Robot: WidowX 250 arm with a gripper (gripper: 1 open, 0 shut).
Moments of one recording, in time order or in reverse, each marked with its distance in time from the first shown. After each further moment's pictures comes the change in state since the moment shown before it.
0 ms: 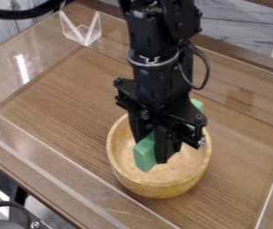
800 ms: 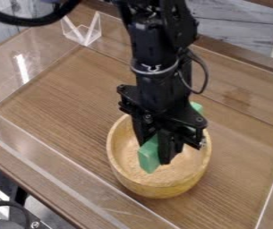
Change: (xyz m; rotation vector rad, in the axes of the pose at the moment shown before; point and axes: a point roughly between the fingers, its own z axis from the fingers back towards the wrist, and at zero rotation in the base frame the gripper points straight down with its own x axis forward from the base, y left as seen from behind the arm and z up) arm 0.010 0.006 -0.012 -0.016 -0.017 0.033
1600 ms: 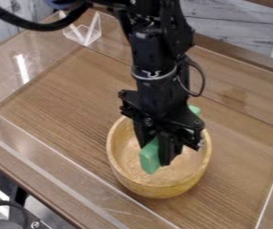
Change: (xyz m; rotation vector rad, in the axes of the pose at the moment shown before) arm 0.006 0.006 -0.012 -0.018 0.004 0.009
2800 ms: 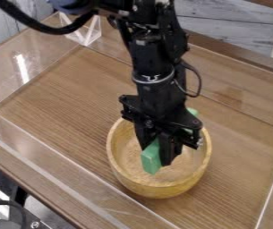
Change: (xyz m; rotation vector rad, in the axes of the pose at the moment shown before) arm 0.008 0.006 -0.012 -0.031 0.008 0.033
